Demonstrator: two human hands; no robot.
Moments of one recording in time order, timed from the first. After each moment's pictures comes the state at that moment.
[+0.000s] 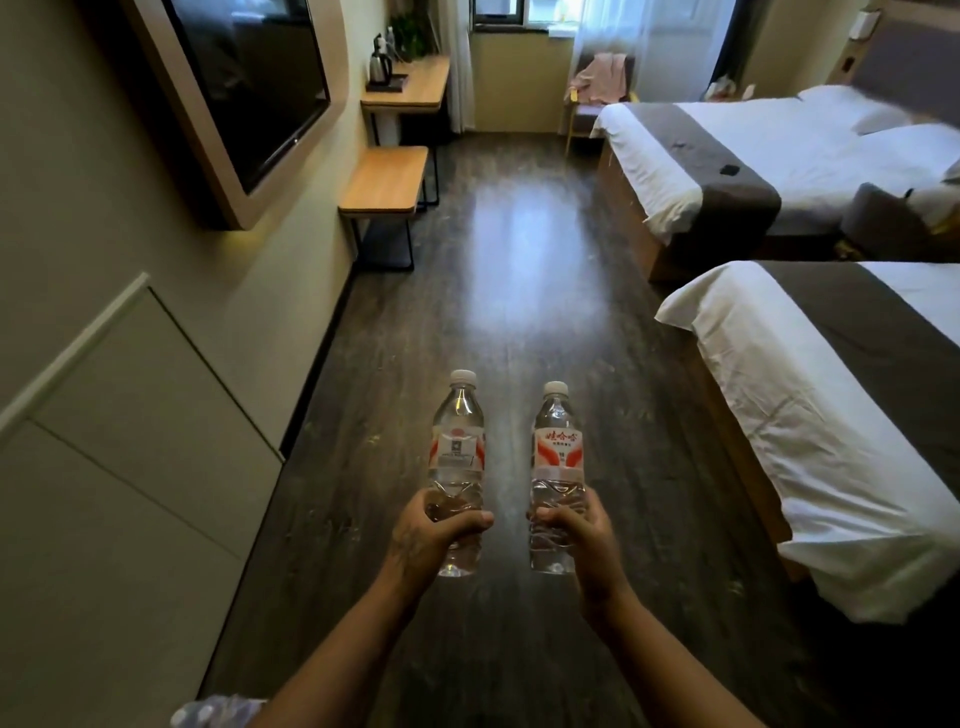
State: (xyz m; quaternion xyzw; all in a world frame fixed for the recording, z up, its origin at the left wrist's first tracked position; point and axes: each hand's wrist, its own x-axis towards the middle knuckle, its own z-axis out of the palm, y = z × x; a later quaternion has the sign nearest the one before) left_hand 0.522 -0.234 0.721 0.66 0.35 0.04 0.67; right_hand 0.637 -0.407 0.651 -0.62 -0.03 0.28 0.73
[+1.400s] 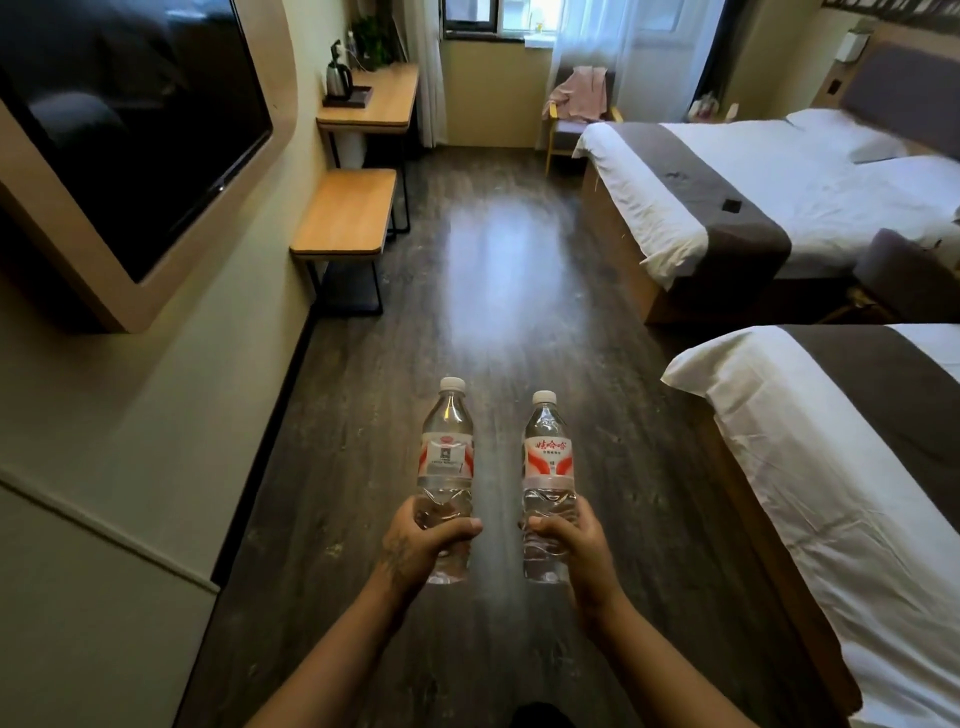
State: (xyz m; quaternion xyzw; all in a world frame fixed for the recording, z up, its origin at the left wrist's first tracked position) left_hand 0.895 0.031 0.705 0.64 0.33 0.03 0.70; right_hand 1.007 -0.159 0.646 -0.62 -0.01 0.28 0.73
